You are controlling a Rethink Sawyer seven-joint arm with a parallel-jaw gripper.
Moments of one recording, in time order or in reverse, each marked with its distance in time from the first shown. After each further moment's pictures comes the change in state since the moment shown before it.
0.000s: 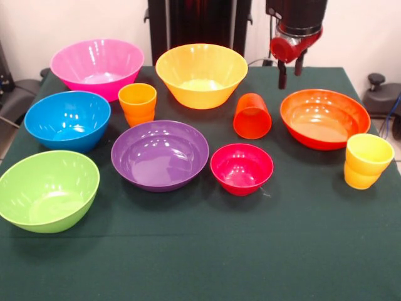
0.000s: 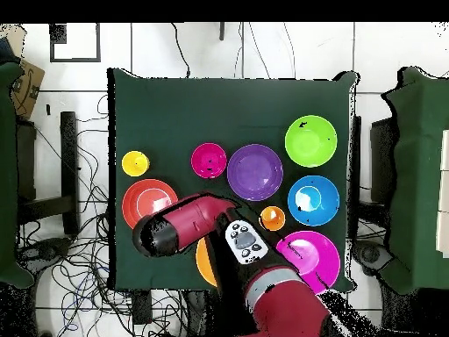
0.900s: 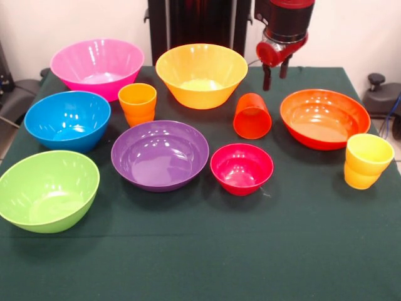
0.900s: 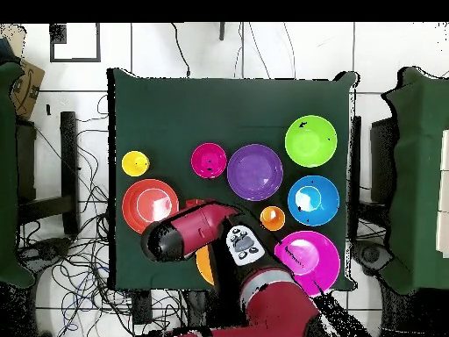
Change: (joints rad) arm 0.049 0.040 -0.106 -0.001 0.000 -0.027 0.003
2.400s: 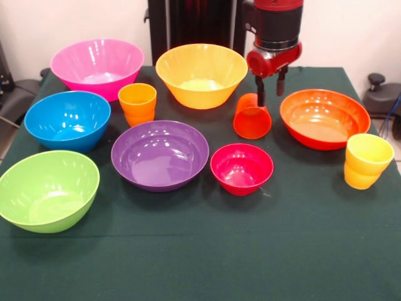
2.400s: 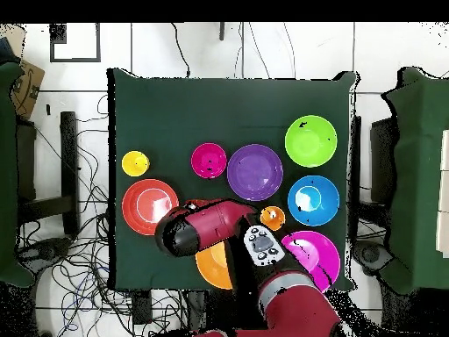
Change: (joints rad) arm -0.056 0.000 -0.016 -0.020 0.000 -0.177 0.000
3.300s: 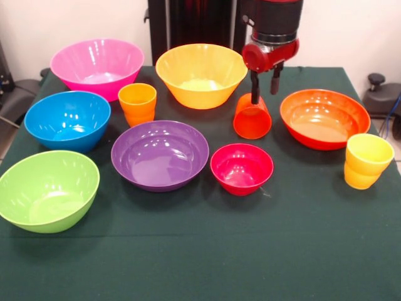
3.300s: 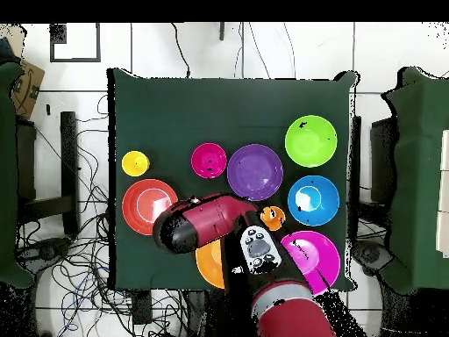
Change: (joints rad) arm 0.034 -0.060 -0.036 -0.035 -0.024 0.057 0.000
